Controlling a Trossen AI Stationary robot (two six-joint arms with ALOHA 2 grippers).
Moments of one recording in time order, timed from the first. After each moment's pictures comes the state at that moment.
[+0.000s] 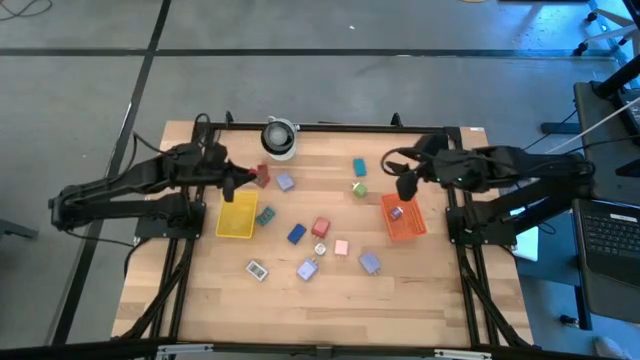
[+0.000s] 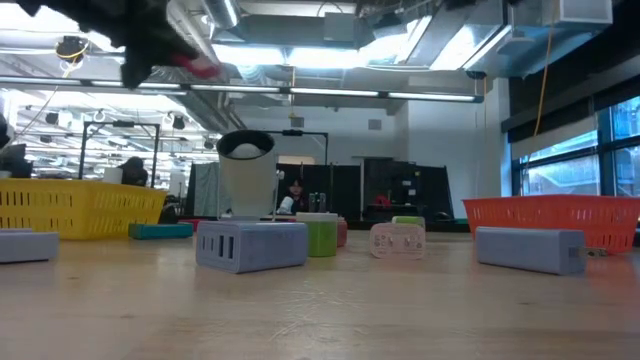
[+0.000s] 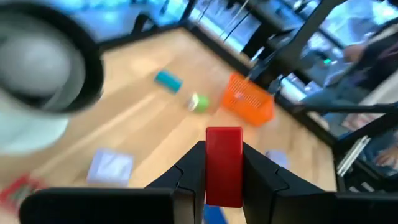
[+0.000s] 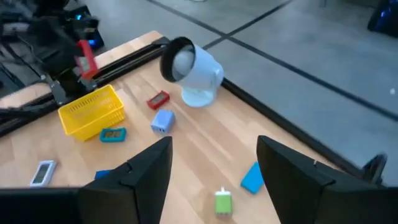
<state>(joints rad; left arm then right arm) 0.31 0.54 0.61 -0.45 0.03 -0.56 0.16 1.06 1.29 -0.87 0.65 0.56</state>
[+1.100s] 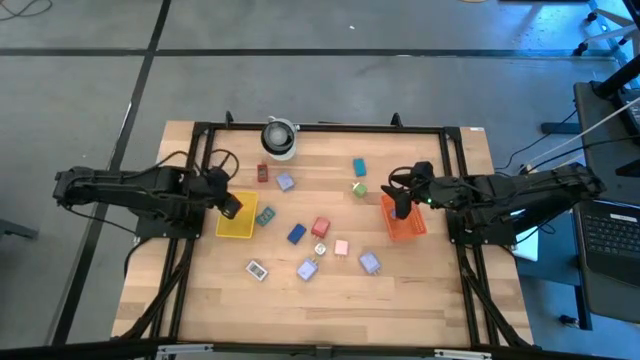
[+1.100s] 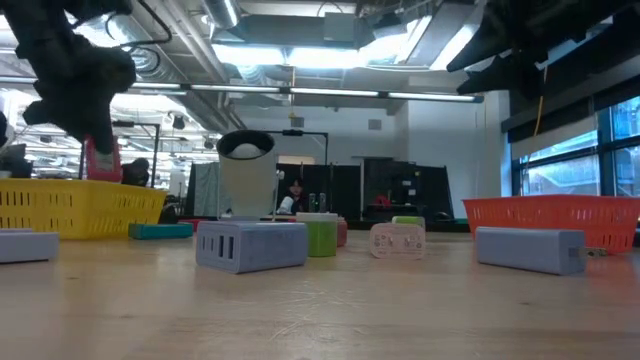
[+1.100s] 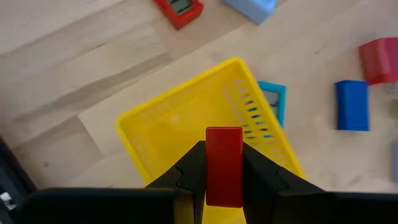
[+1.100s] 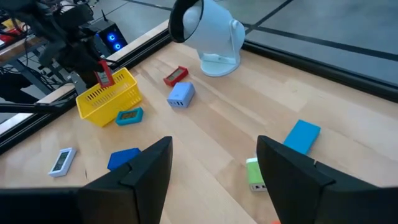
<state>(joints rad) 0.05 0.68 0.57 -1.00 -0.24 -0.98 0.17 0.82 0.63 -0.31 0.56 0.65</state>
